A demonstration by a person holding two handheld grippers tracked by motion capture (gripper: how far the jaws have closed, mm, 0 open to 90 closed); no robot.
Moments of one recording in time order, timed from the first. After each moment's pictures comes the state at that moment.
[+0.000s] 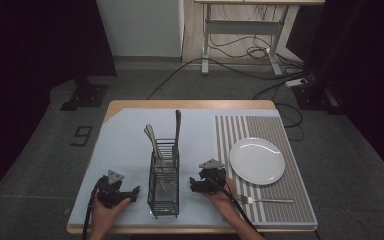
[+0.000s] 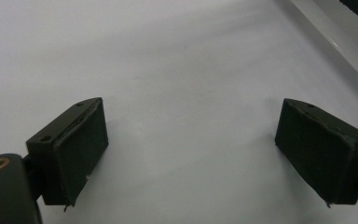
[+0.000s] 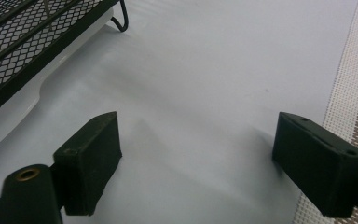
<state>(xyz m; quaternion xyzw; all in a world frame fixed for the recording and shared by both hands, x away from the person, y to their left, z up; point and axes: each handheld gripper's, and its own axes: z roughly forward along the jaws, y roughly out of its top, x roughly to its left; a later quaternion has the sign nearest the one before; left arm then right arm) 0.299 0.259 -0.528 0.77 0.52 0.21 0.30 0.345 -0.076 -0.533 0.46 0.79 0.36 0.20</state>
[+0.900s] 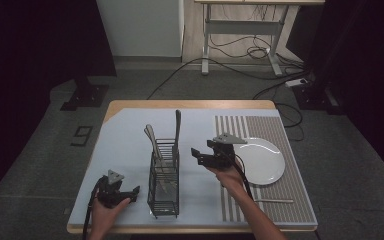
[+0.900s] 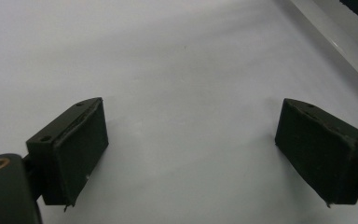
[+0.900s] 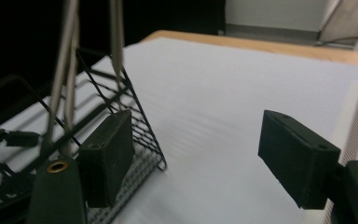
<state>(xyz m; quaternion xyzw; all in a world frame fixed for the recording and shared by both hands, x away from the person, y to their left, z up) 0.298 0.259 -0.528 0.77 0.52 0.21 0.30 0.372 -0.103 -0.440 0.42 0.72 0.53 0.15</state>
